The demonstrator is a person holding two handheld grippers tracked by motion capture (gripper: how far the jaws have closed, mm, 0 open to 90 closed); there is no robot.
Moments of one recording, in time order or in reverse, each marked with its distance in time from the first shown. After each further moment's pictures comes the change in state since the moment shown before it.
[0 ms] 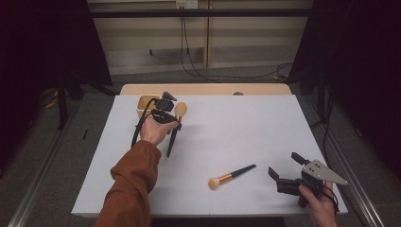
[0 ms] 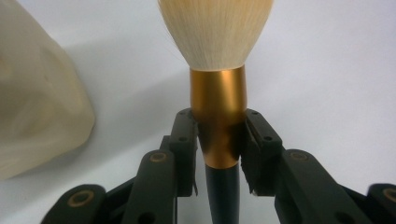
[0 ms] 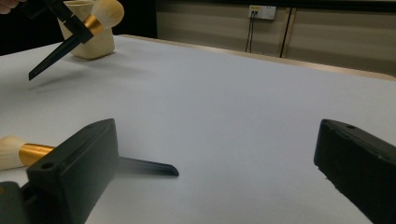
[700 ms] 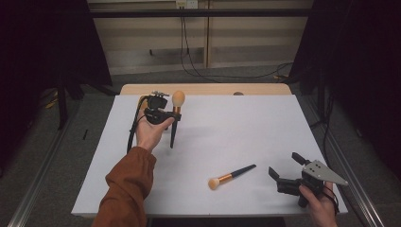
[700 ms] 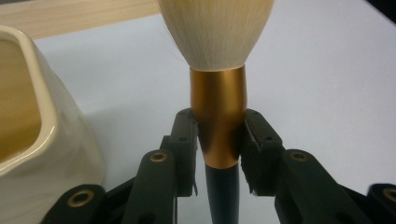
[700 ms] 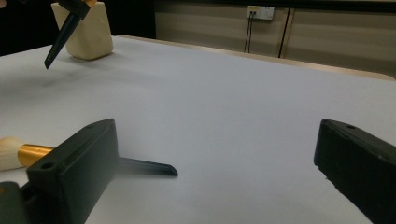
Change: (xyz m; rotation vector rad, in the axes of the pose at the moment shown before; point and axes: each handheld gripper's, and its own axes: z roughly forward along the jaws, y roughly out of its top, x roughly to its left) left arm 0.004 -0.011 -0.022 -0.284 -0.046 0.041; right arm 0.000 0.000 -0.001 0.000 -0.007 0.003
